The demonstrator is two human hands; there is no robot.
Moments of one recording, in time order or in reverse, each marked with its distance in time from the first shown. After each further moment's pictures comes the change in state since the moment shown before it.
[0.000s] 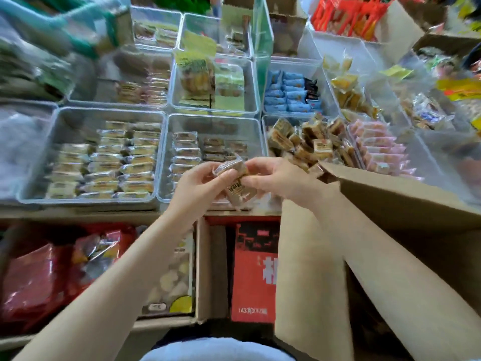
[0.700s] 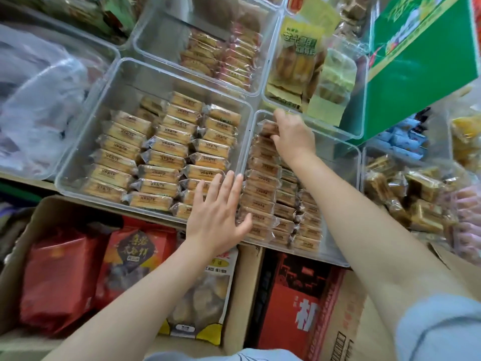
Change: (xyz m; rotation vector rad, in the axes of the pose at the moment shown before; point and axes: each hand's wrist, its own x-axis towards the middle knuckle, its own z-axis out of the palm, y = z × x) left_hand 0.079 -0.157 -0.121 1.177 0.045 -0.016; right_hand 0.343 0.002 0.069 -1.131 0.313 -0.050
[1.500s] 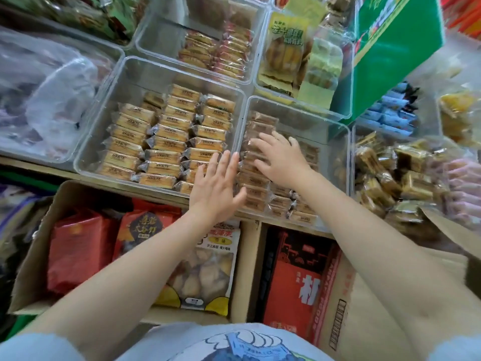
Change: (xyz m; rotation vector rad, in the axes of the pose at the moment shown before) left_hand 0.000 0.000 -0.008 0.014 -0.107 -0.008; right_hand -0.101 -0.011 -0.007 0.043 -0.281 -0.189
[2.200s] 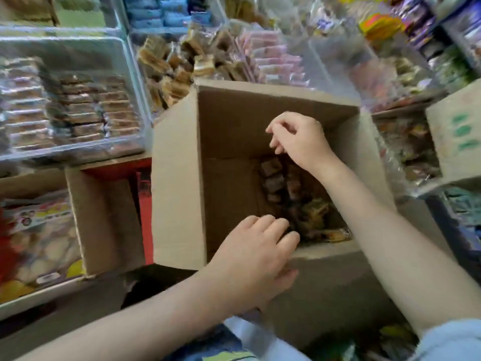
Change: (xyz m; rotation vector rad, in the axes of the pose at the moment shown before) left_hand -0.289 0.407 0.023 -0.104 -0.085 1.087; right_hand -0.479 0.212 0.040 0.730 0.579 0.569
